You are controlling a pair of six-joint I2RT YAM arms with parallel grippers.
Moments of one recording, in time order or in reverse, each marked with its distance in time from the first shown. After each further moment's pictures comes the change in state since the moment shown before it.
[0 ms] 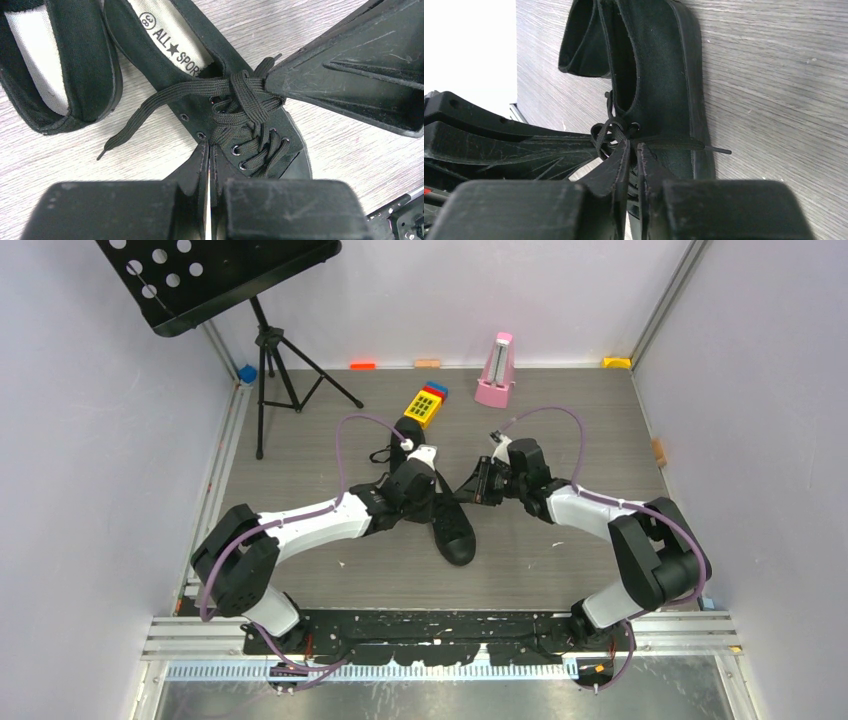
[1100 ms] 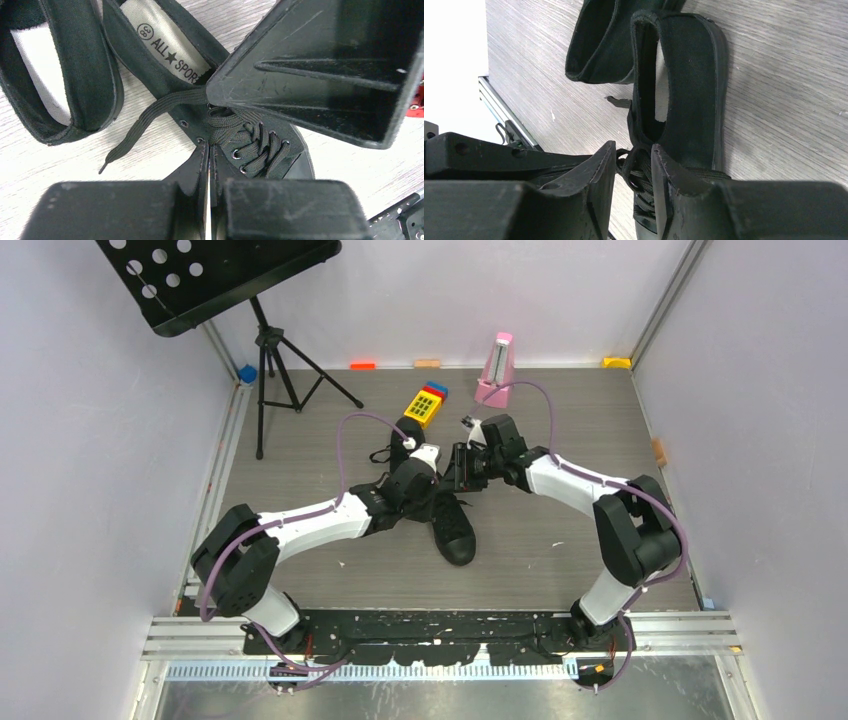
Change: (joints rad) left arm 0.000 0.000 -0.003 0.025 -0.001 0.047; right arm 0.065 0.147 0.324 -0.344 0.008 -0.172
